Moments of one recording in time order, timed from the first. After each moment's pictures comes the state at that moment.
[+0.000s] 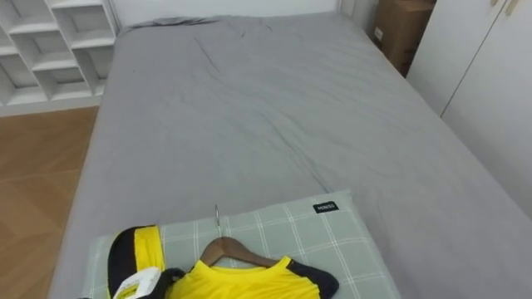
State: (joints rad) left arm -0.28 0.14 -0.22 1.09 0.78 0.00 0.30; right arm -0.02 -0.22 0.07 1.24 0.28 -0.03 0.15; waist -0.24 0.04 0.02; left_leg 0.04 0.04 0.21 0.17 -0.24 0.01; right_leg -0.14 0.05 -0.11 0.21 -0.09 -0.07
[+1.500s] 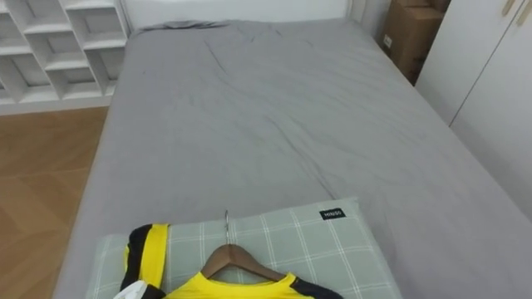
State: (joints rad) left arm -0.25 0.14 -0.18 1.14 0.61 -0.03 0.28; right arm -0.01 -0.23 0.08 1.25 0.31 -0.03 0.19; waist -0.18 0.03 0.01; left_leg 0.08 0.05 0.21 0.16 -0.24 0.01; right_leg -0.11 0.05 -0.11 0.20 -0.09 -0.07
